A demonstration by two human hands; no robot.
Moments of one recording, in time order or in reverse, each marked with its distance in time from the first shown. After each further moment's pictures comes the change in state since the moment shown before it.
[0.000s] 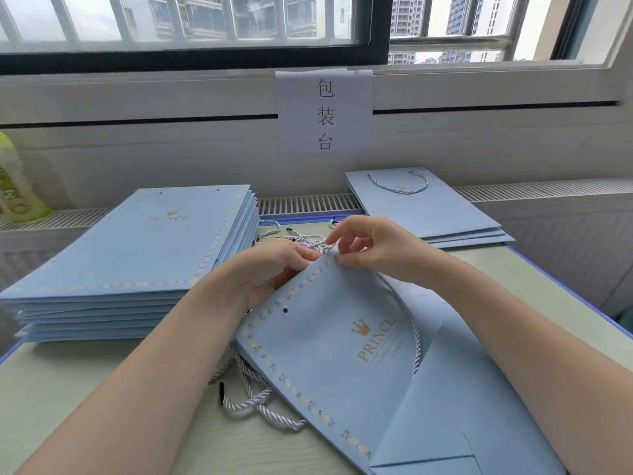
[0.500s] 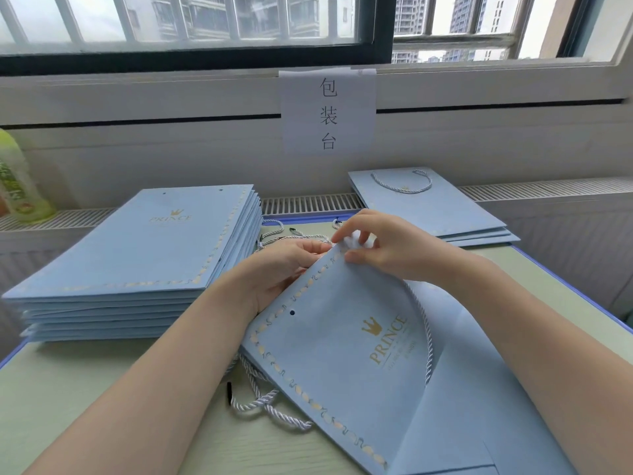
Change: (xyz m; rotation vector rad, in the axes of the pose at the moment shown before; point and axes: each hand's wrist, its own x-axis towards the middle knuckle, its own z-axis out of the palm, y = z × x) left_hand 0.002 -0.002 0.008 -0.057 0.070 0.080; right_hand -0.001 -0.005 -0.007 -0.319 0.005 -0.044
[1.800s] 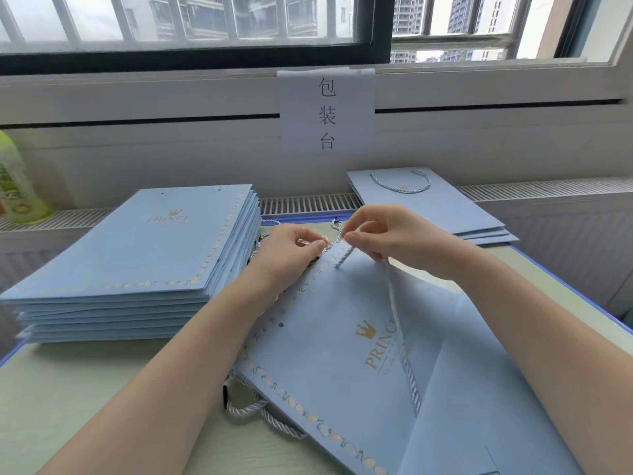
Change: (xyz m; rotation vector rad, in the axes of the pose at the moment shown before) left_hand 0.003 -0.001 0.010 0.424 0.443 0.299; right_hand -0.005 -0.009 -0.010 0.362 -0.001 0.157
